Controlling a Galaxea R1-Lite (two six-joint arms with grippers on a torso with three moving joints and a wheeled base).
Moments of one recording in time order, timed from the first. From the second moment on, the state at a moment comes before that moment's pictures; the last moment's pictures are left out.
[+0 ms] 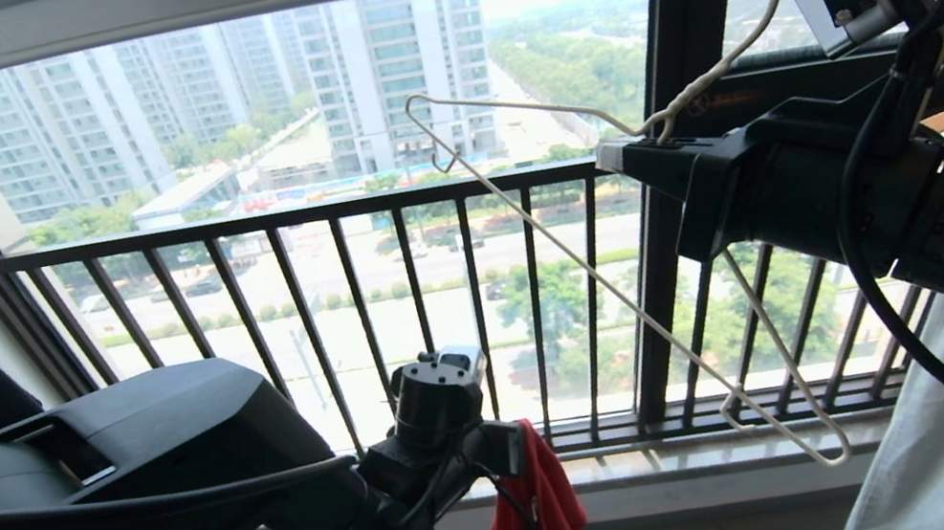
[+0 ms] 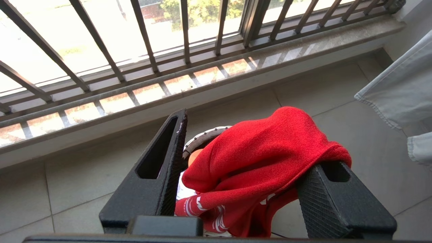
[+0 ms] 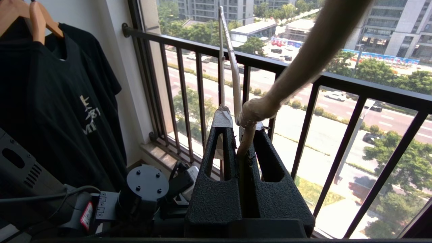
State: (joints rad) left arm -0.66 2.21 -0.95 -0.83 0.12 -0.19; right arm 0.64 1.49 -0.91 -0.73 0.00 0.02
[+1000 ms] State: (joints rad) left arm -0.65 2.25 -1.17 -0.41 0.23 -0.27; right arm 0.64 1.49 -0.91 -0.73 0.00 0.02
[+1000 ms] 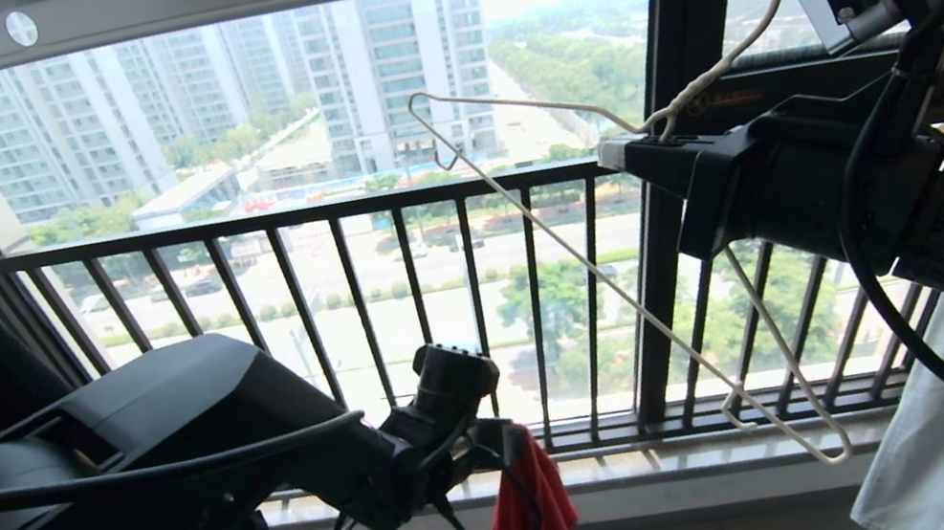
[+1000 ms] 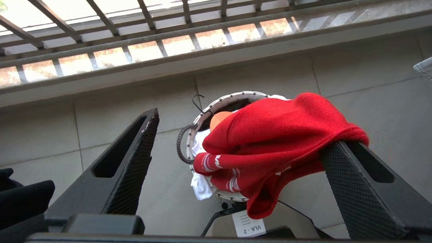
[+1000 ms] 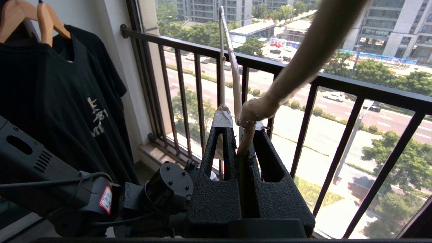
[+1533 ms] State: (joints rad) left arm -0.65 2.28 -1.37 0.01 0.22 -0.40; right arm 0.64 1.49 -0.91 -0.73 0.00 0.02
